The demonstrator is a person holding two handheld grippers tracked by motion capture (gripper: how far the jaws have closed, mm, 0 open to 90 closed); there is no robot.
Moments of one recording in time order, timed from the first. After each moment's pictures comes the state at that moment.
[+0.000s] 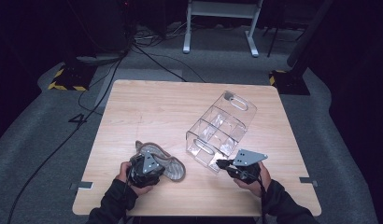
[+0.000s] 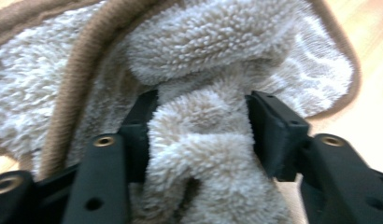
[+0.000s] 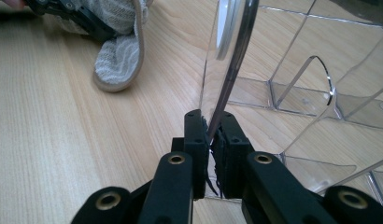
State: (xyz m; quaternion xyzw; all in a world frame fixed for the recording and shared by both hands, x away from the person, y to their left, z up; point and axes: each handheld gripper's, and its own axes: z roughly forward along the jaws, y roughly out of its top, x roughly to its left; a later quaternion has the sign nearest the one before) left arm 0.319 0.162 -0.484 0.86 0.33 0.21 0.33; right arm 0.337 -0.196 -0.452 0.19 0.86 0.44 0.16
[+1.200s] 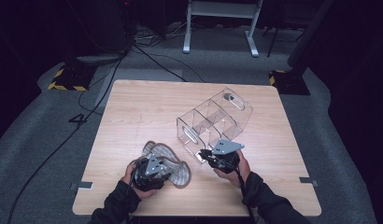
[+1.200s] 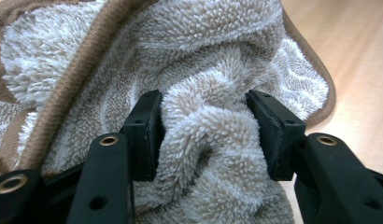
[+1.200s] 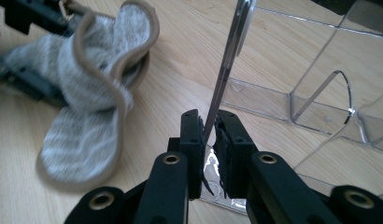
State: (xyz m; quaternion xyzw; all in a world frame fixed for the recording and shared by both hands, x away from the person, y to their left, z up) left arm 0.307 0.144 -0.486 0.88 0.29 0.15 0.35; right arm 0.366 -0.135 -0.453 0.21 0.86 0.44 0.17
